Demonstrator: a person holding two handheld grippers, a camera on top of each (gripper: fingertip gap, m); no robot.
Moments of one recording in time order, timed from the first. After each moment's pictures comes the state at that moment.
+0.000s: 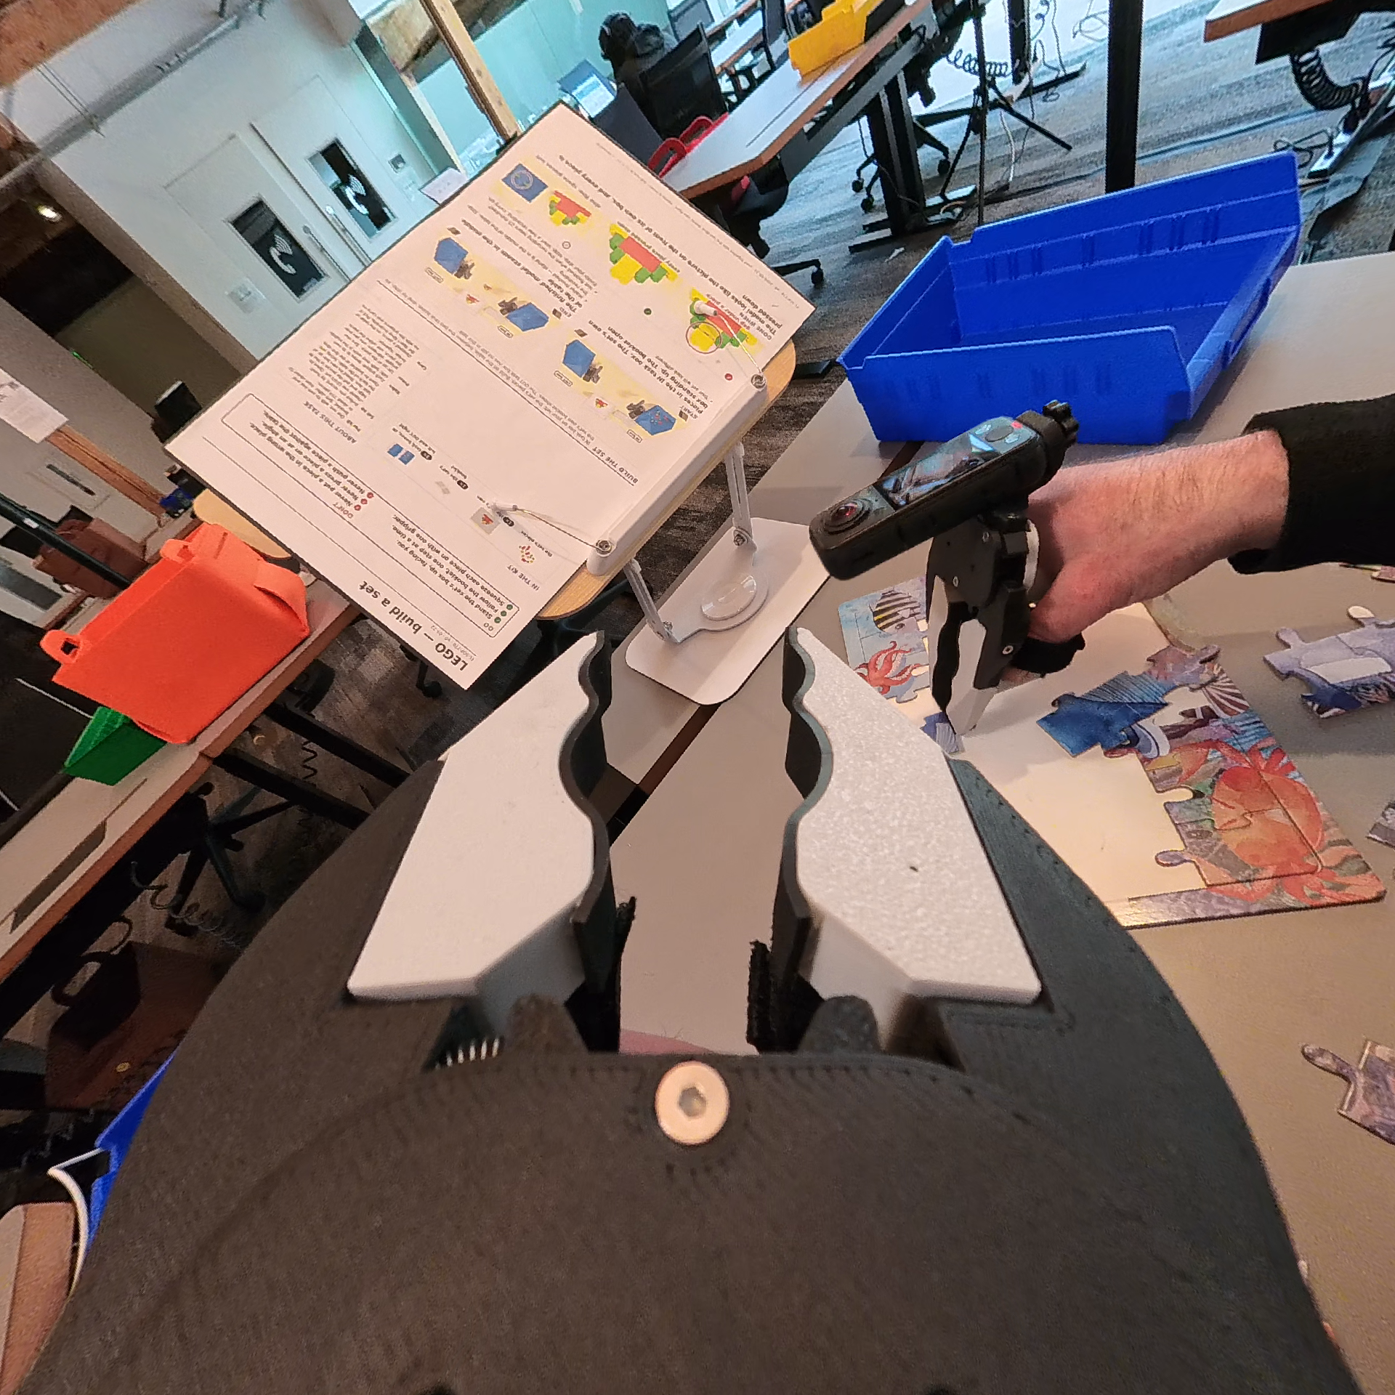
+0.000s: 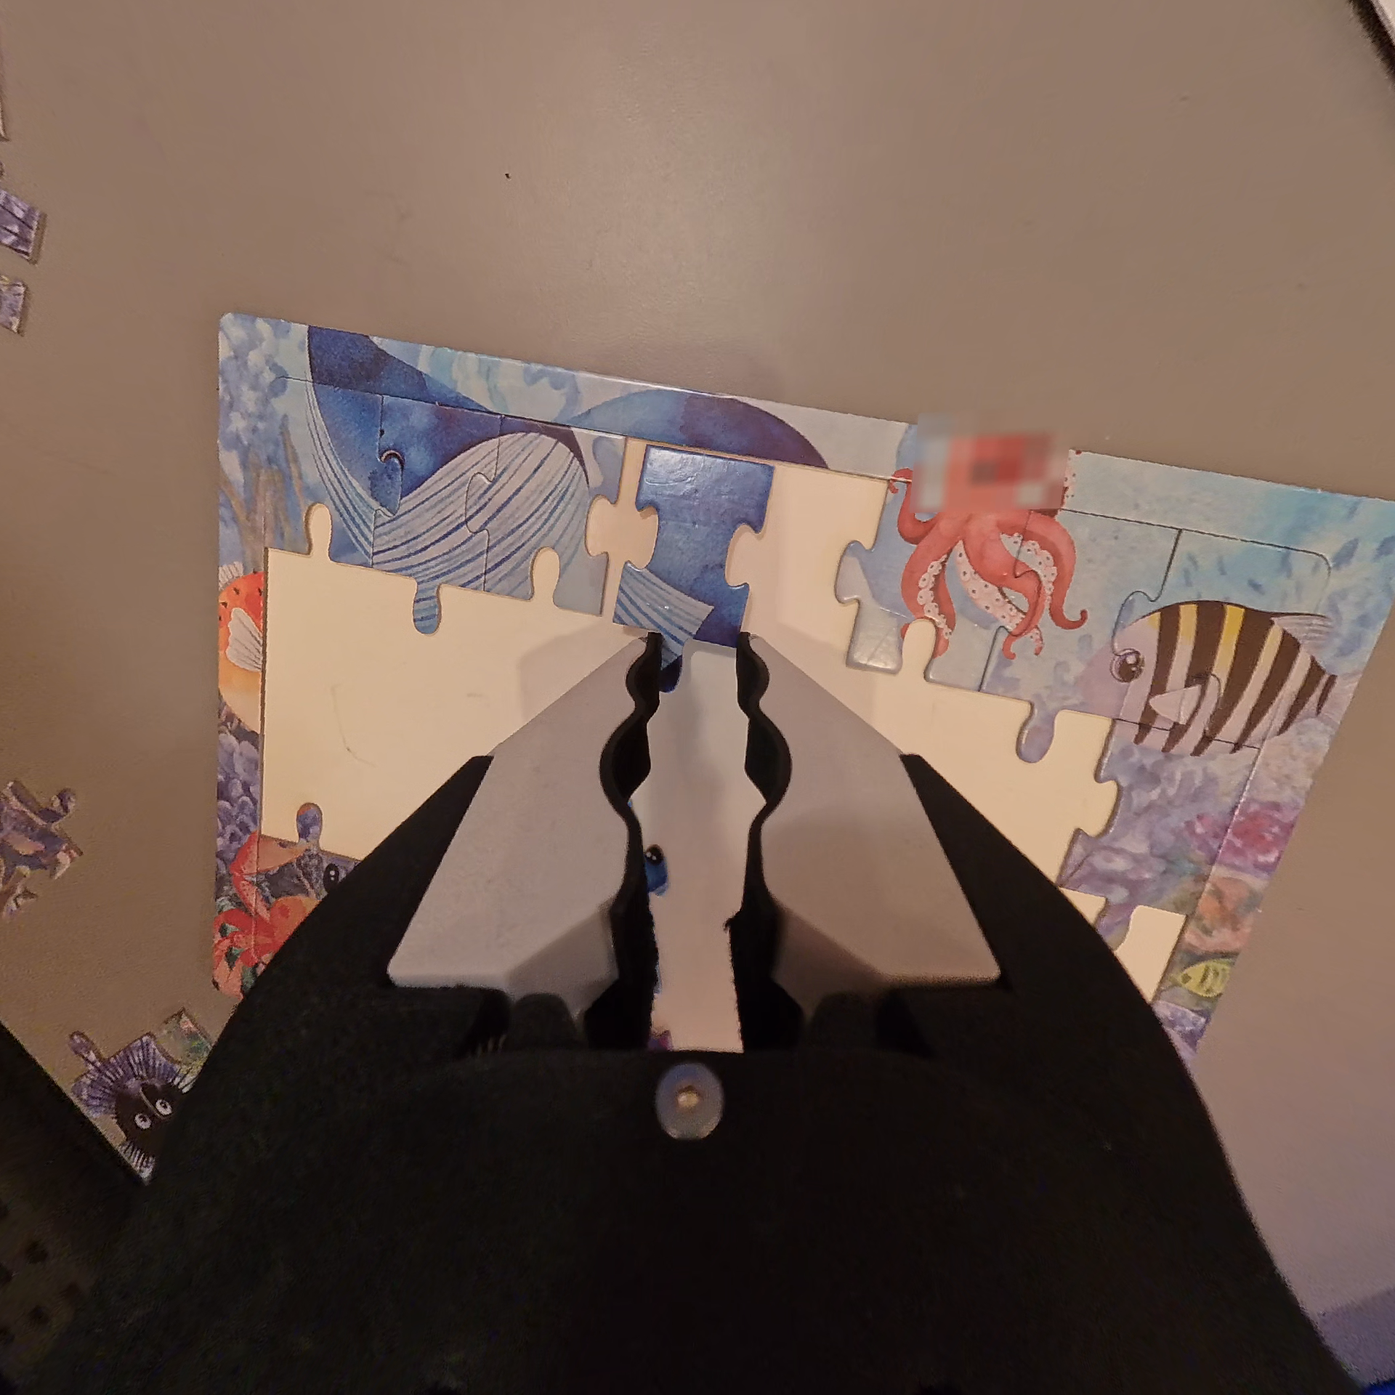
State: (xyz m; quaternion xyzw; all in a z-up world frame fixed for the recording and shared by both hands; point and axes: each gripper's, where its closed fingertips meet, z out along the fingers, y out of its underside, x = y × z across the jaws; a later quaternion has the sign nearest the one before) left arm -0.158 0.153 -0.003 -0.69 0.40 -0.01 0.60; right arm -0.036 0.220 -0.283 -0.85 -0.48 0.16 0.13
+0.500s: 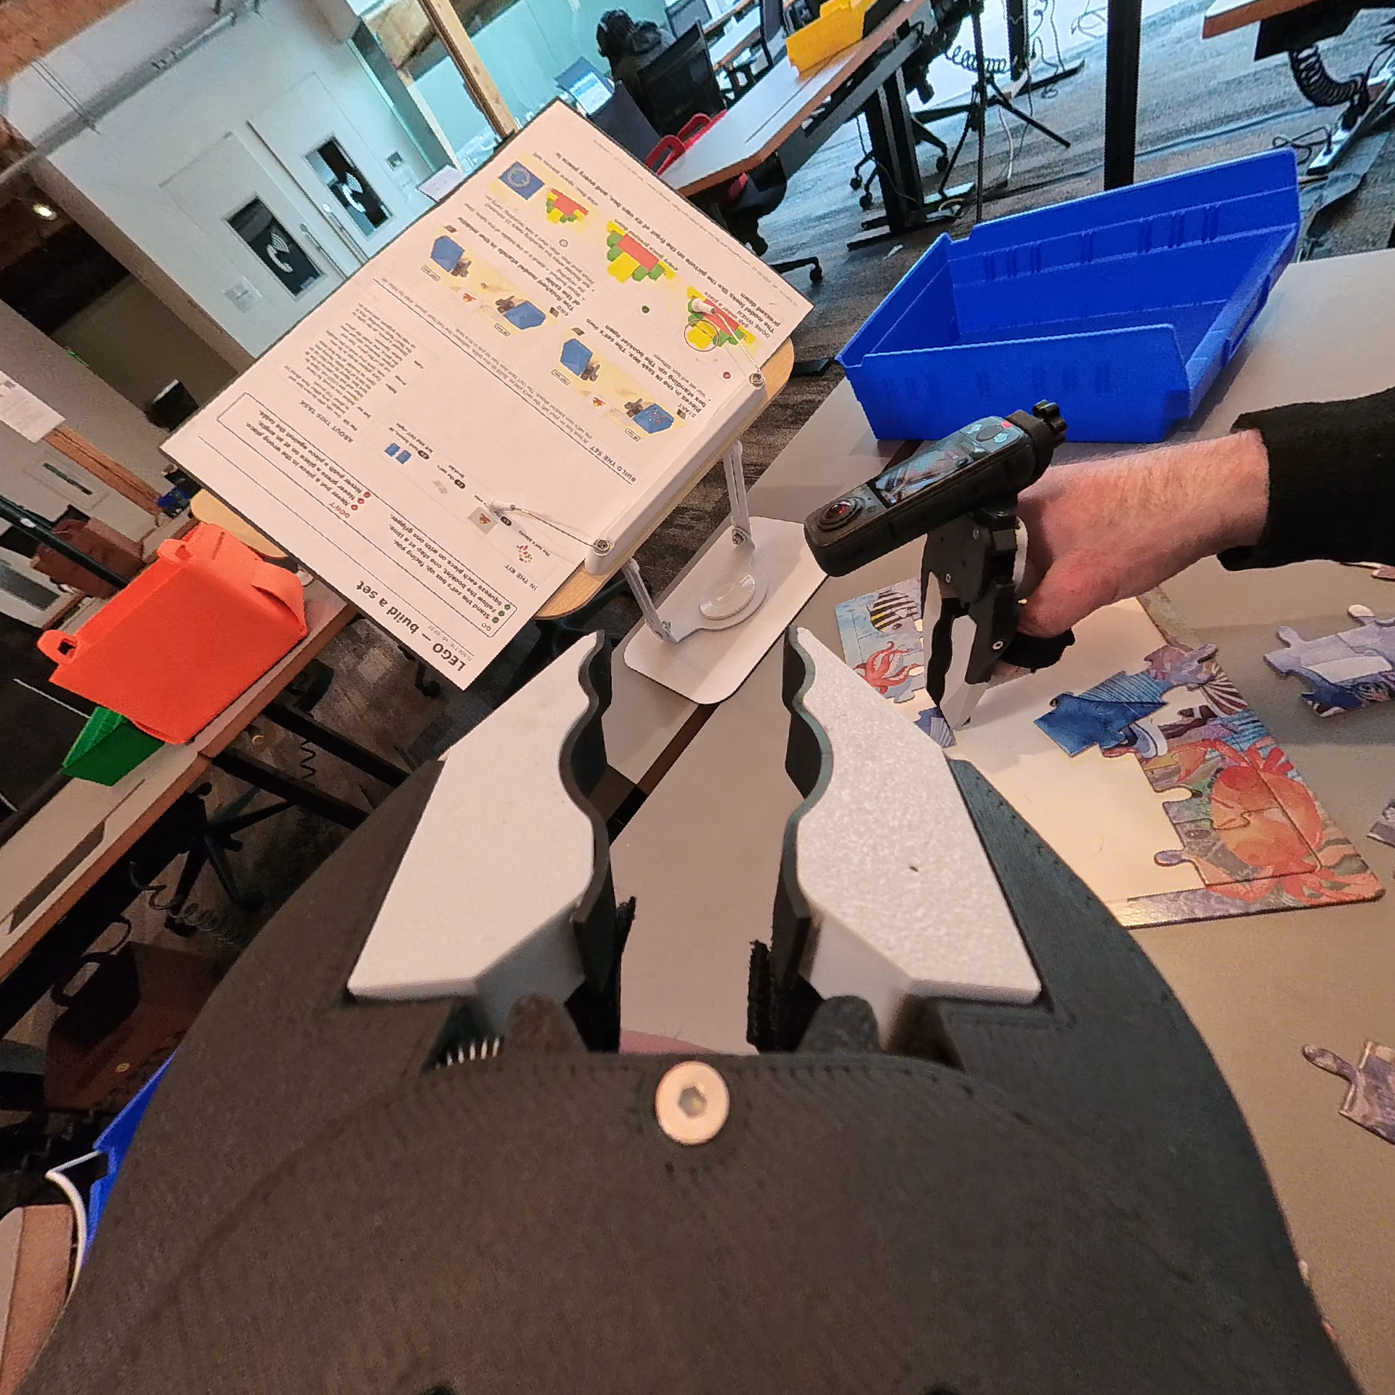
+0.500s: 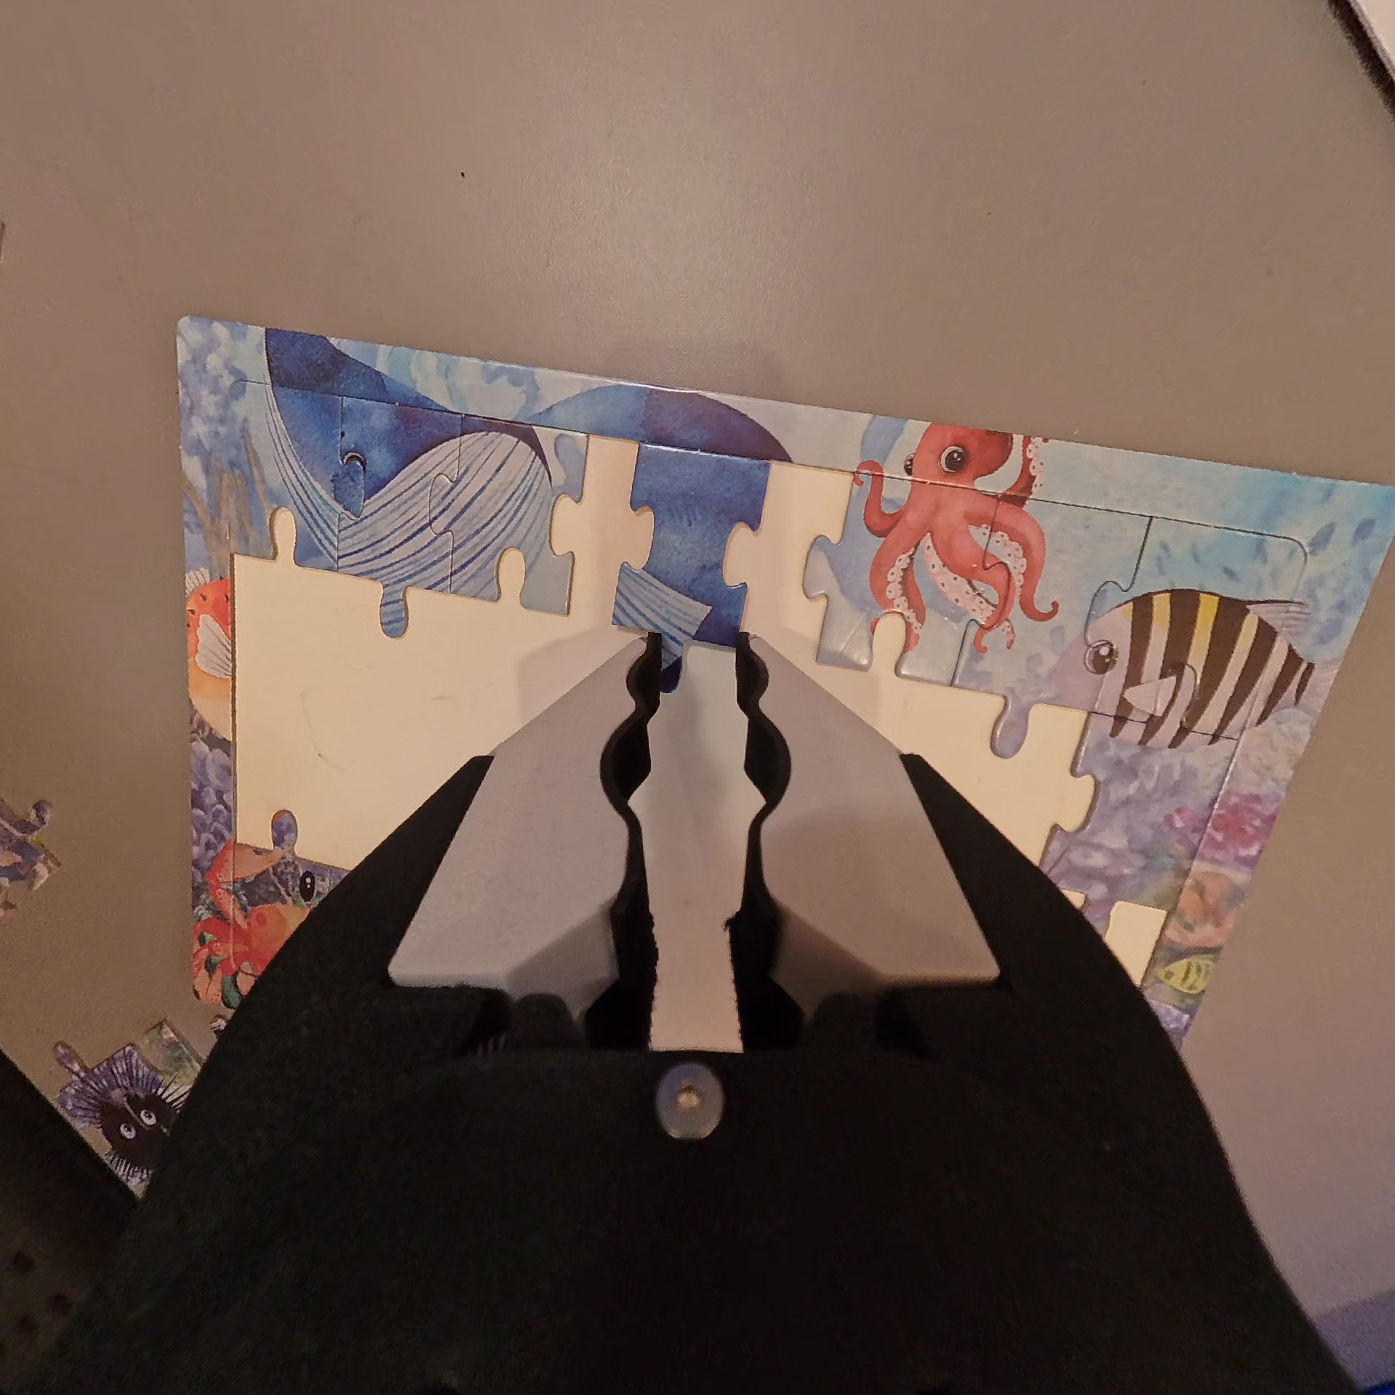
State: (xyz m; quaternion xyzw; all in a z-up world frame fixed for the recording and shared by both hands) left arm -0.157 0.154 -0.004 -0.69 0.40 -0.01 0.60; right arm -0.033 0.228 -0.287 -0.85 -0.48 0.16 0.13
